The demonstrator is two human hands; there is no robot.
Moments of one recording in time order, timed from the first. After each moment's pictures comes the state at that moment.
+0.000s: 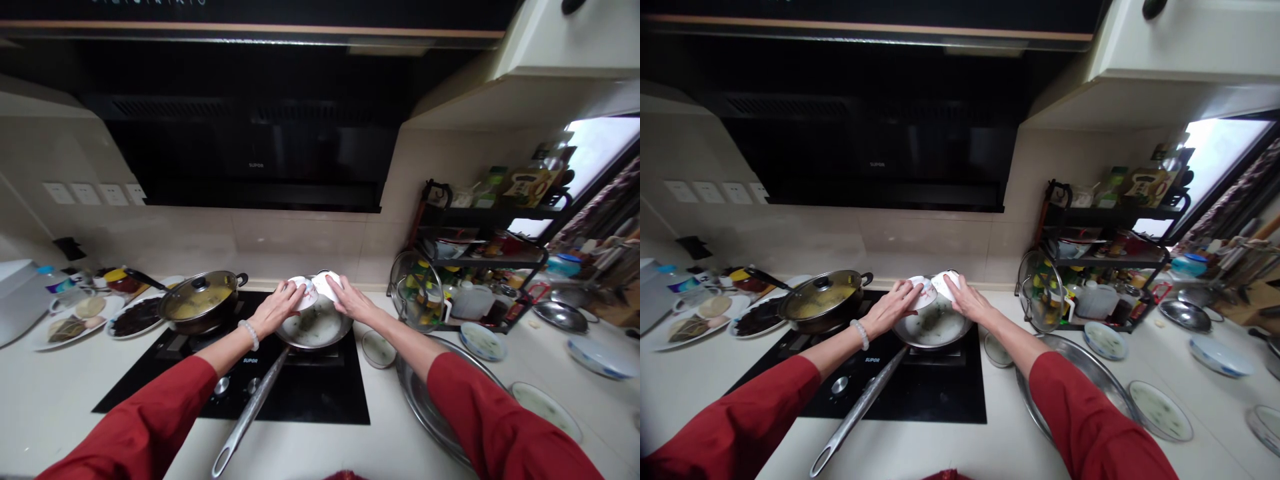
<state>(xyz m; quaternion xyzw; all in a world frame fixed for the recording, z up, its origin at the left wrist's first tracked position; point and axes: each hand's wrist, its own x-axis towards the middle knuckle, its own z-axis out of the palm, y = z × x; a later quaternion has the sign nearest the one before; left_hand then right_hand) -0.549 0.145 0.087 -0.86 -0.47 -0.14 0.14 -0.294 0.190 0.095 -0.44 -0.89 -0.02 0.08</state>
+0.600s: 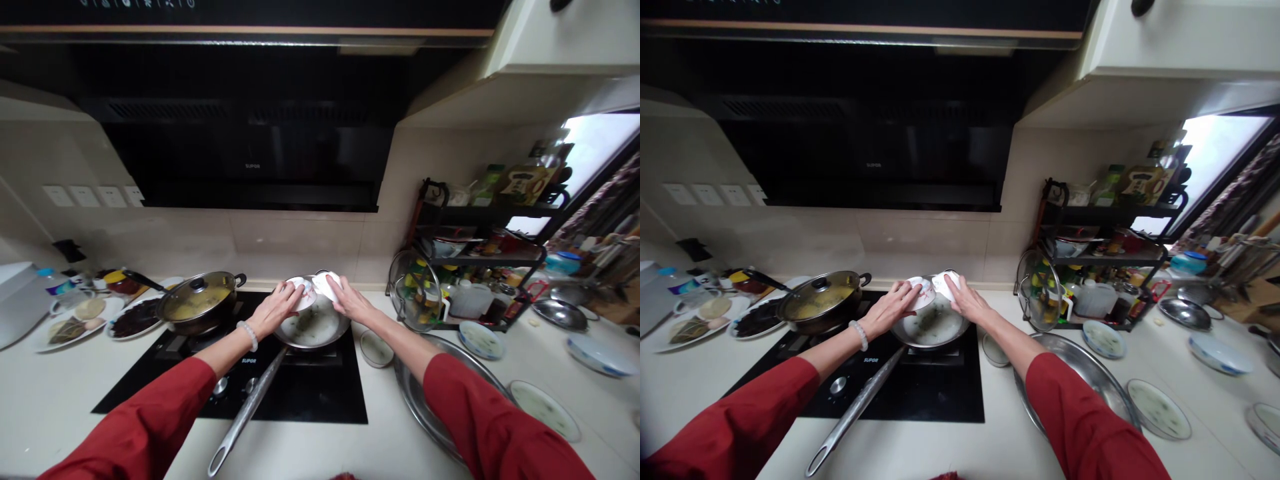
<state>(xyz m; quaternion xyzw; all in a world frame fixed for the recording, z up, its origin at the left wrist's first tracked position) -0.543 0.145 0.086 -0.86 -0.48 -0.12 0.16 -0.290 0.190 0.089 -0.46 -0.88 -0.02 0.09</state>
